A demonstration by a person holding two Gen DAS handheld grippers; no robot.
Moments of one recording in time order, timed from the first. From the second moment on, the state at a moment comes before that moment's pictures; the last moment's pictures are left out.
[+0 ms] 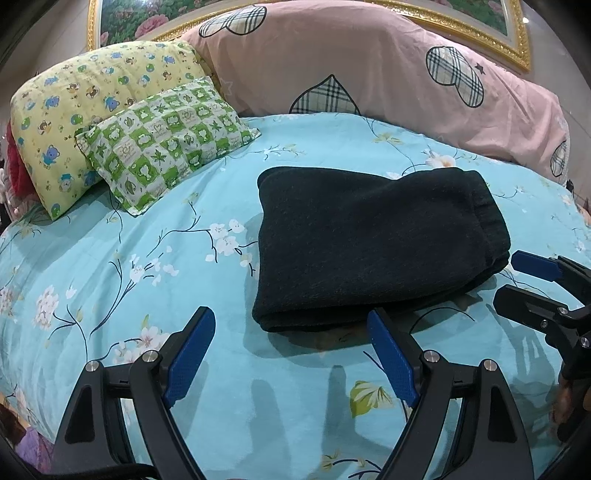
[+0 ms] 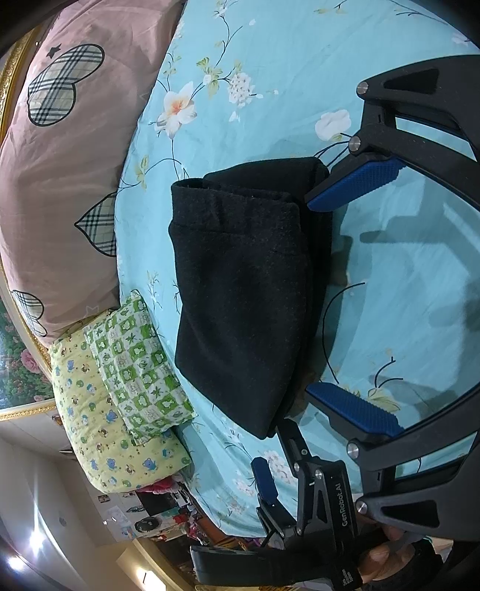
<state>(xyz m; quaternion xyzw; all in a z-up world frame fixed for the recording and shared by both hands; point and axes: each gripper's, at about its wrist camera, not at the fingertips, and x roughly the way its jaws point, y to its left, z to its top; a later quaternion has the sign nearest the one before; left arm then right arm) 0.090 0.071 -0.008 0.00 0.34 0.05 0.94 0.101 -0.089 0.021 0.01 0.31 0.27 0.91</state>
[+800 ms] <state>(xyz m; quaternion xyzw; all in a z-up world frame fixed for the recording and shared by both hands) 0.093 0.070 -0.006 0.01 0.35 0.05 0.94 0.102 -0.087 0.020 0.01 0.31 0.27 0.91</state>
